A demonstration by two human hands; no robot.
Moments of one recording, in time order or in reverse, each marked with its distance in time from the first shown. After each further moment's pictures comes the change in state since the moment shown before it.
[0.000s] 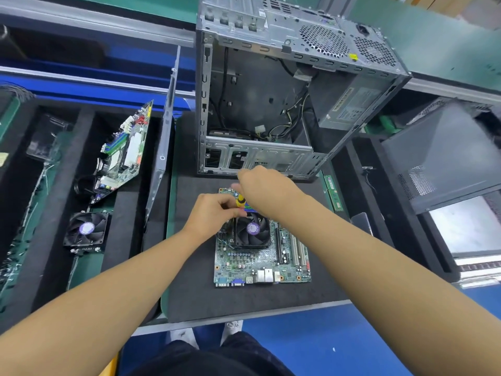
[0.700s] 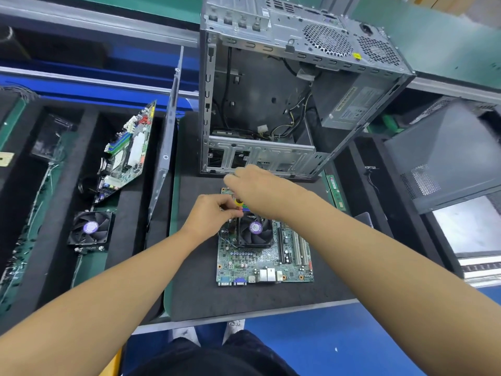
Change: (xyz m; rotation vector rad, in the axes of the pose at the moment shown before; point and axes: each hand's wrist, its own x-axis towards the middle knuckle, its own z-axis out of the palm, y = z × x) left_hand -0.006 0.003 -0.007 0.033 -0.008 0.011; right_hand 0.004 -0.001 -0.005 0.100 -0.070 -0.214
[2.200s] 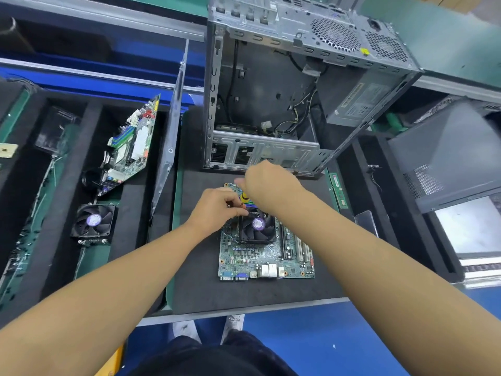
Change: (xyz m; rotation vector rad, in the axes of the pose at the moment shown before) left_hand 0.004 -0.003 0.003 0.107 -0.022 0.097; right_hand 0.001 -0.010 0.000 -0.012 -0.012 0.323
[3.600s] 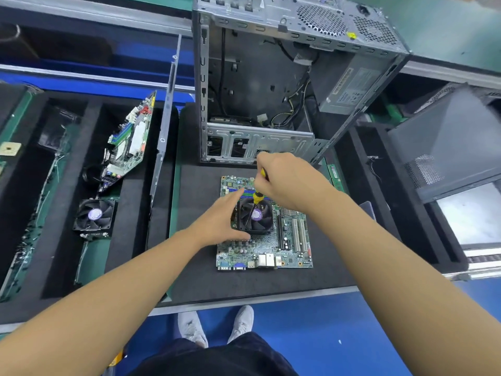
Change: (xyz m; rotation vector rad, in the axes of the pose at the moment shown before) left_hand -0.027 -0.006 0.022 0.191 -0.387 -0.095; right_hand -0.045 0.037 0.009 0.339 0.227 -0.043
